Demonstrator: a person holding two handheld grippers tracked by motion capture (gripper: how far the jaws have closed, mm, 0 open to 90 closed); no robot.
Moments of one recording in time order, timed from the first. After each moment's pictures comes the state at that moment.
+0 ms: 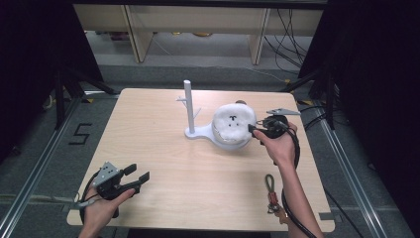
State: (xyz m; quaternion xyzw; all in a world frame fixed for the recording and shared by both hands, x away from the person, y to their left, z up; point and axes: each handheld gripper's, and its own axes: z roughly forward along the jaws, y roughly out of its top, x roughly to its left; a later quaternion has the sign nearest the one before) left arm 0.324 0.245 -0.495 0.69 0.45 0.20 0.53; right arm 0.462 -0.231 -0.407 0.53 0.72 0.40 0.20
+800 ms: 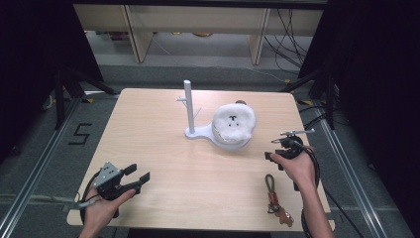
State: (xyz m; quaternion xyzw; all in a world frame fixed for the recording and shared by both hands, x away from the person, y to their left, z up) left arm 0.323 0.241 -0.493 0.70 0.44 0.20 0.52; right arm 0.414 -0.279 -0.433 0.58 0.76 0.28 0.12
